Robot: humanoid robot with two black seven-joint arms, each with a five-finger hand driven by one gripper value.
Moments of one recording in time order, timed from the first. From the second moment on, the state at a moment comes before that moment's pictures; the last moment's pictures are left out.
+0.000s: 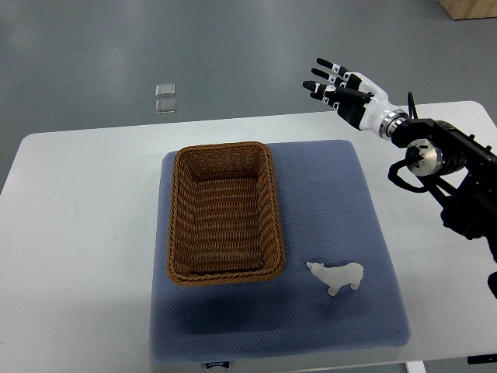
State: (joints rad) left arm -0.04 0.00 -0.17 -0.19 0.05 -0.02 0.14; right arm 0.86 -0.26 0.76 0.80 -0.44 0.15 0.03
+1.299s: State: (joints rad) left arm -0.05 0.00 -0.17 -0.24 0.05 -0.02 0.14; right arm 1.69 -0.90 -0.47 1.67 -0.54 0.44 -0.10
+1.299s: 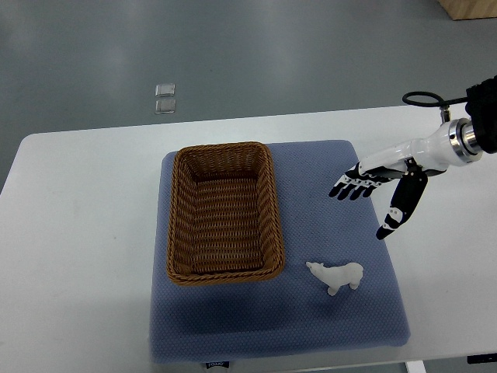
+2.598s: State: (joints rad) left arm -0.05 0.00 -0.18 -0.24 0.04 -0.02 0.14; right arm 1.15 -0.86 -0.28 1.68 -0.69 0.13 -0.02
